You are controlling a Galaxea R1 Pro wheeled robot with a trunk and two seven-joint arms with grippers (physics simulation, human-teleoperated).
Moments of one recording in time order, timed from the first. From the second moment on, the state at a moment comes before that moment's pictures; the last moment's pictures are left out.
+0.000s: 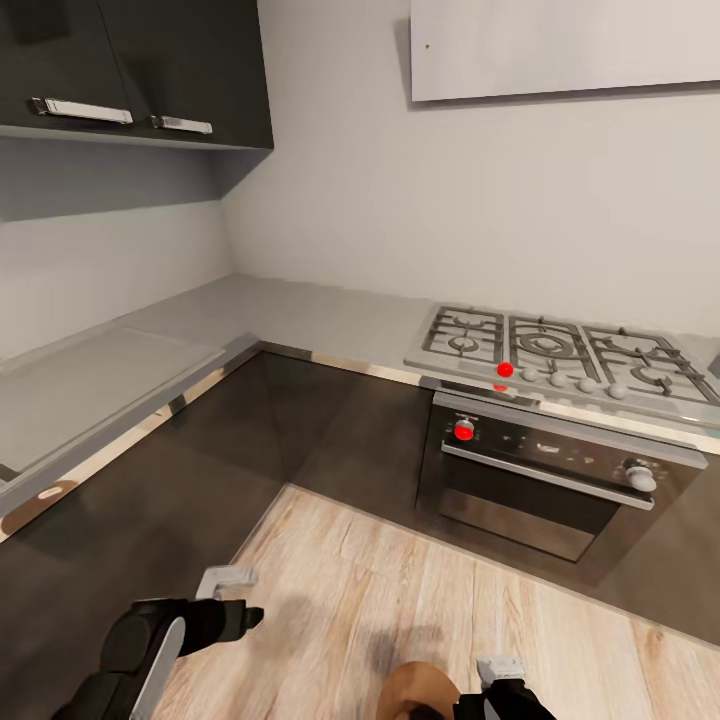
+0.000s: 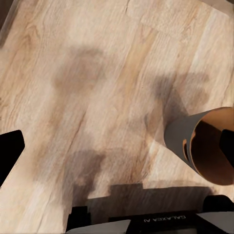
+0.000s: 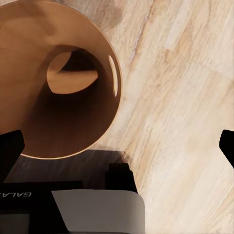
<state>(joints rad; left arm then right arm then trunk) -0.17 0.04 -0.01 -1.51 0.16 1.05 -0.04 -0.41 0.04 0.02 -0.41 0.01 0.42 -0.11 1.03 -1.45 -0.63</state>
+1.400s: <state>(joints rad) -0.20 0.04 -0.06 -1.54 0.17 1.05 0.12 -0.41 0.04 0.02 -0.41 0.01 0.37 -0.11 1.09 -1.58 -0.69</state>
